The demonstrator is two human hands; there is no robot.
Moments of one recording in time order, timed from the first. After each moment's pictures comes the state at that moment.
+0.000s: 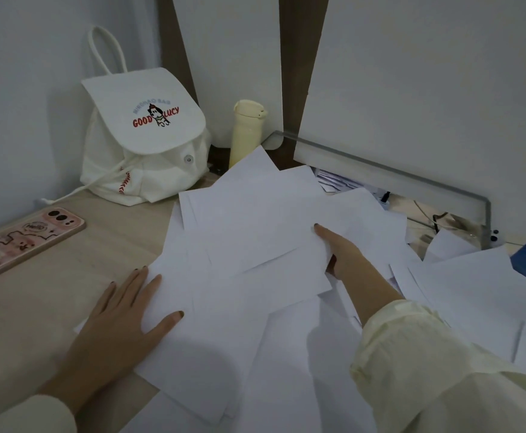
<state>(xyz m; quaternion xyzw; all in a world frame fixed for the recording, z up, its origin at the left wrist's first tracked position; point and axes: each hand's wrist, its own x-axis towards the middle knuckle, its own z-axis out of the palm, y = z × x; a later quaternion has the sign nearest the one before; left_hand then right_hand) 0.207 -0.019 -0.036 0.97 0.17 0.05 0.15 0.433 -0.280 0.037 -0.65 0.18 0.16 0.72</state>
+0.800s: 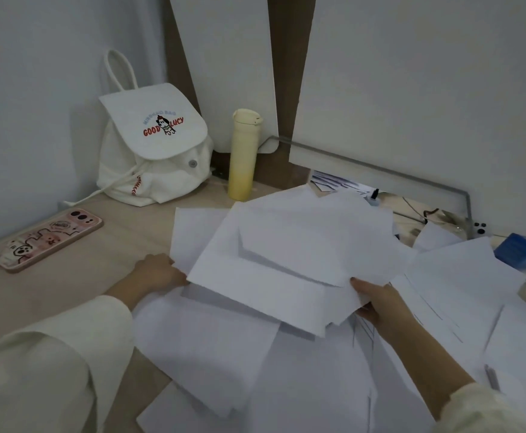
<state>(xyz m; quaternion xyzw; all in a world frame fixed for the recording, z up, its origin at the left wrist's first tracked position) 0.261 -0.029 0.025 0.89 0.31 -0.12 0.32 0.342 -0.378 0.021 -0.66 0.11 0.13 0.74</state>
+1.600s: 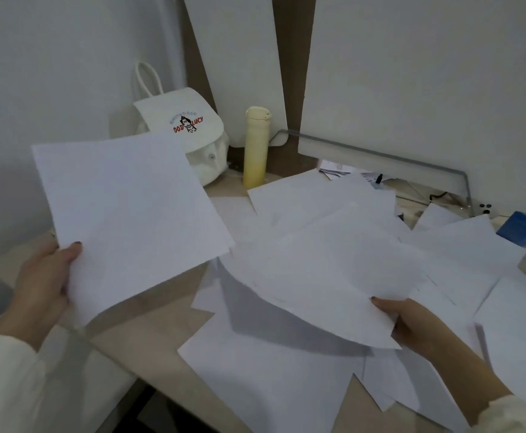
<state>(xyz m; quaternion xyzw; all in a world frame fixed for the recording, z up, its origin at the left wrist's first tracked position) 0.102 0.031 0.048 0.58 0.36 0.29 0.67 0.263 -0.429 0.028 -0.63 0.05 0.26 0.73</state>
